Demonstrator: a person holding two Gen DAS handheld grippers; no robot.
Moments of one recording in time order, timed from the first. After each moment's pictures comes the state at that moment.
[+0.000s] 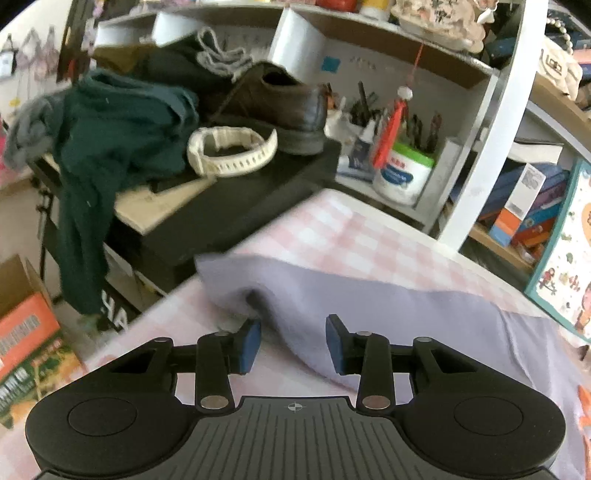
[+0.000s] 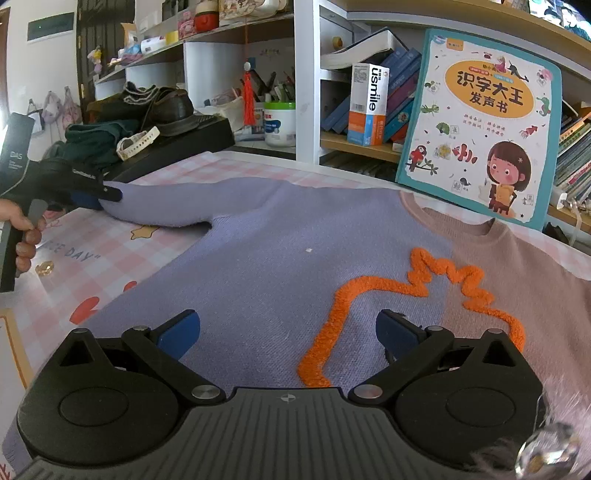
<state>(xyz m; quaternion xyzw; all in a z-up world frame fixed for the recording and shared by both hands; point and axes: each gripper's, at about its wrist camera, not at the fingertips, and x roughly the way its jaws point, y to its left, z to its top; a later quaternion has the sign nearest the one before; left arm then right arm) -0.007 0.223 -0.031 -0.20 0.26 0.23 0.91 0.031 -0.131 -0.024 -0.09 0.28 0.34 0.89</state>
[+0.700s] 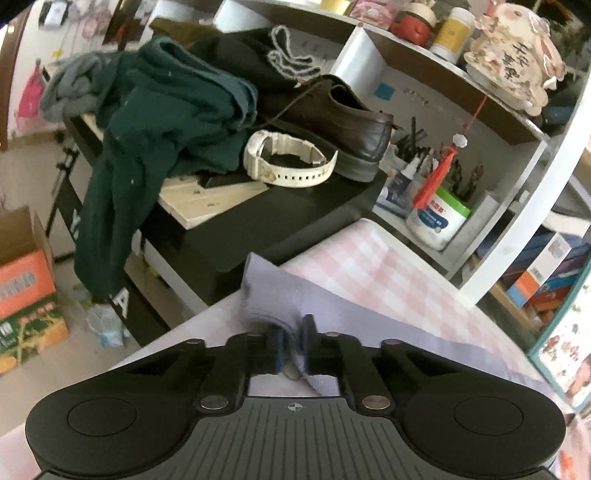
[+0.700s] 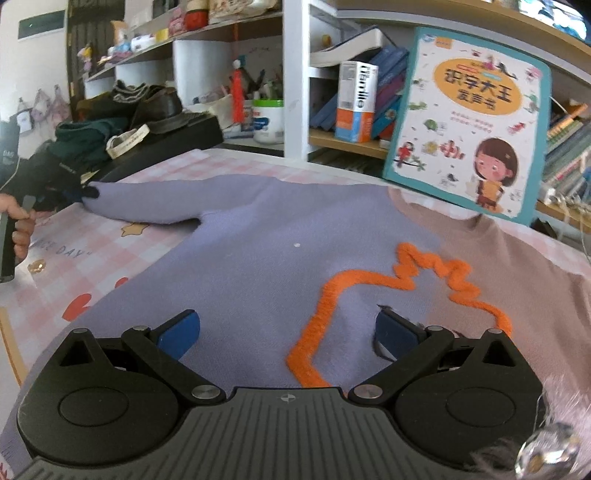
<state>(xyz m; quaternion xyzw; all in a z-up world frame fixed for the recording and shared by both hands) -0.027 0.274 -0.039 -0.32 0.21 0.26 0.89 0.029 -0.143 -0.023 -0.09 0.28 0.32 0.90</state>
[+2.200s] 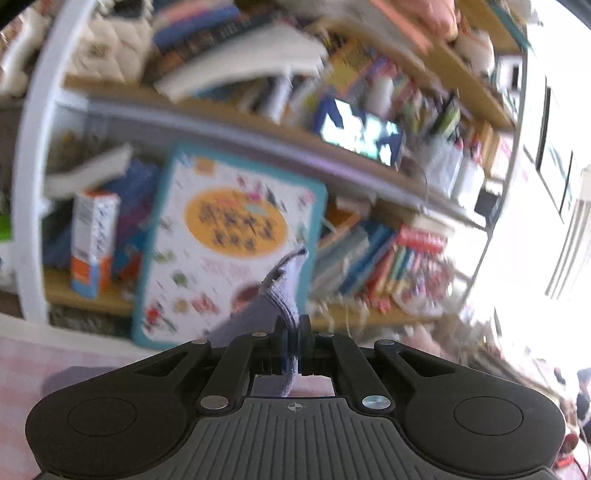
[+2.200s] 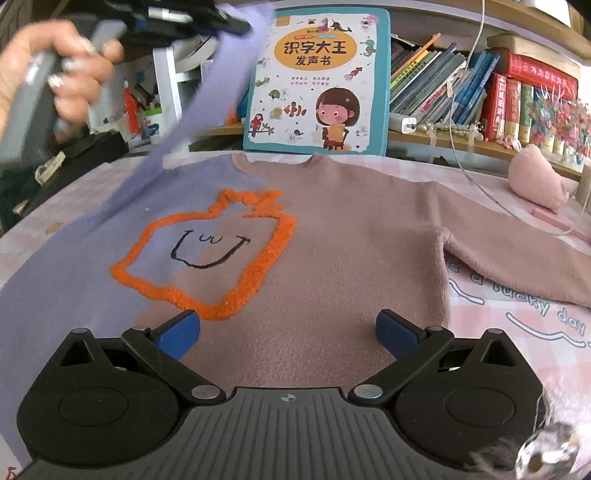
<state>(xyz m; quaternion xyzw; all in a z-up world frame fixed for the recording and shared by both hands) 0.141 -0.074 0.083 -0.12 0.19 -0.16 0.96 0.018 -0.292 -0.031 -0.02 0.31 0.22 0.92</state>
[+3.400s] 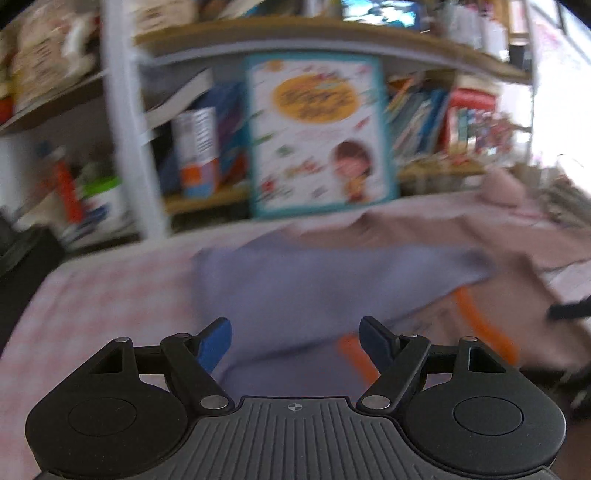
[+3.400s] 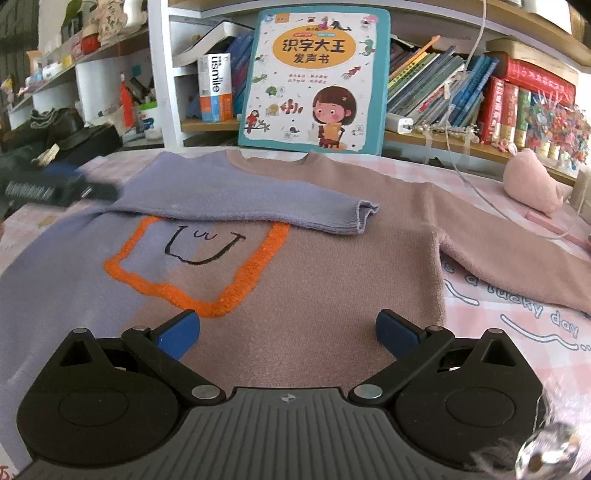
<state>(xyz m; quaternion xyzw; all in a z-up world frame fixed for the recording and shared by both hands) 0.027 -0.009 0.004 0.04 0.29 -0.02 0.95 0.017 -0.289 -0.032 -0.04 0.31 0.20 0.93</state>
